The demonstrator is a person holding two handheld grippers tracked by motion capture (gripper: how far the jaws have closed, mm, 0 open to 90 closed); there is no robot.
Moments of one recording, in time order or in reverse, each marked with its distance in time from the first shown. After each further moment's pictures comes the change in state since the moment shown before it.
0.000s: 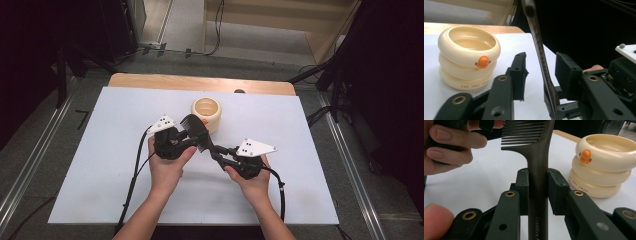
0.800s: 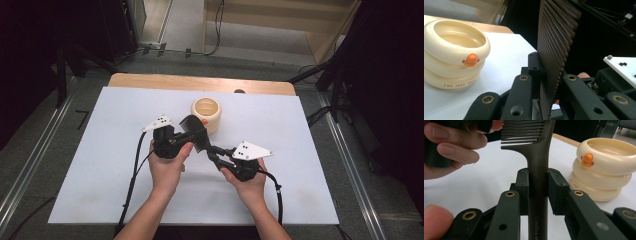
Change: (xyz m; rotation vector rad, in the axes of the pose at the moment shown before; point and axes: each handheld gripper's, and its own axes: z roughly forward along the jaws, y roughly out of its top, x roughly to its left) left arm 0.007 0.000 -0.003 -0.023 -0.098 -0.081; right arm 0.009 -0.001 0.006 -0.031 -0.029 -0.008
